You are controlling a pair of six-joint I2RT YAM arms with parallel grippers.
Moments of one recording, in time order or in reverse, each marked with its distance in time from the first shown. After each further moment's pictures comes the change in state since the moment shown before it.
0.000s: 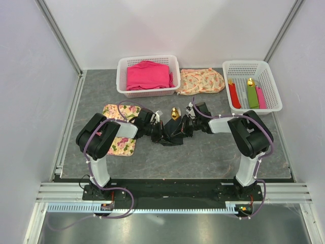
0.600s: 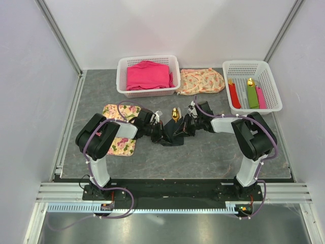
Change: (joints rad) left arm 0.000 -0.006 -0.008 0.002 -0.002 0.000; right arm -0.023 -0.043 0.003 -0.085 0.021 -0.049
